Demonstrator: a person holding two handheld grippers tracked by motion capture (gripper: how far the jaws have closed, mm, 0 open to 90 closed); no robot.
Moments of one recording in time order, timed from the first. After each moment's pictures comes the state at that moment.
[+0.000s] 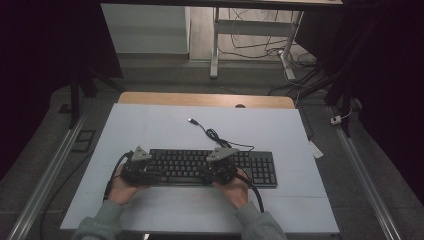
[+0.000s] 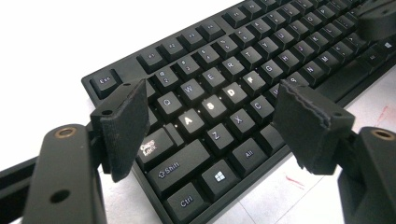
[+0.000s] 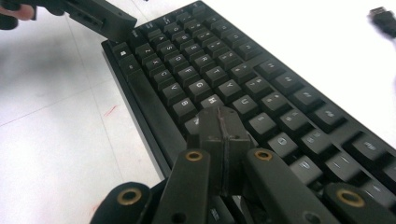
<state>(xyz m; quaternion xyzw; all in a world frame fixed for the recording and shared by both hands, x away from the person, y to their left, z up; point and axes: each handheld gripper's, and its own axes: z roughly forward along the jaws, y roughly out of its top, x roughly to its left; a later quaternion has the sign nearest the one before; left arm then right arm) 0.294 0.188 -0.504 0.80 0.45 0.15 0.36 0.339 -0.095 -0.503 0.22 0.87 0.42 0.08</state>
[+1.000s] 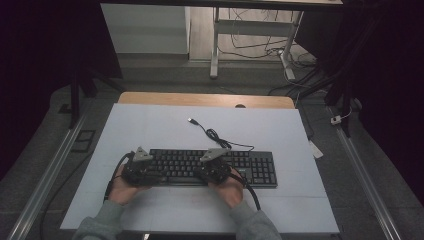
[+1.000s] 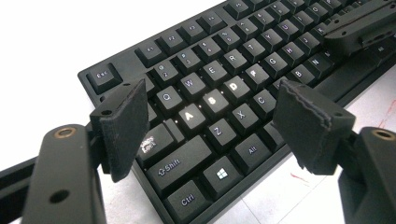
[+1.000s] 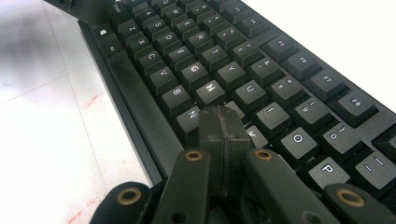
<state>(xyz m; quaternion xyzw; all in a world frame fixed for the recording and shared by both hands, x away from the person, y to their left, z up) 0.296 0.186 -0.508 0.81 0.45 0.15 0.35 0.346 -0.080 -0.519 0.24 0.89 0.39 0.08</state>
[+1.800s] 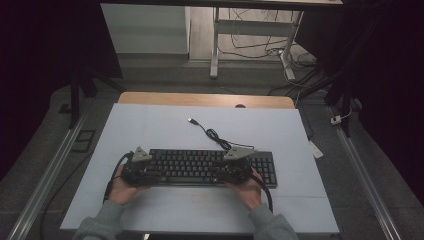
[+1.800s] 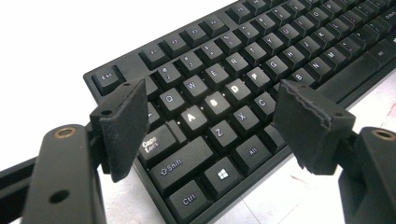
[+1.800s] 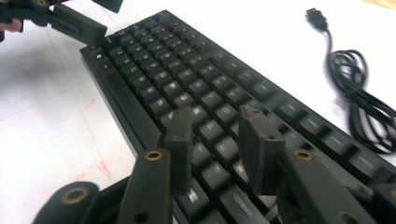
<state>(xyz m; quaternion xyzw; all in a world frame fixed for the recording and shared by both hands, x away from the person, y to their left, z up) 0.294 0.187 -0.506 0.80 0.46 0.16 0.36 0.337 -0.140 -0.494 0.26 0.85 0.45 0.11</state>
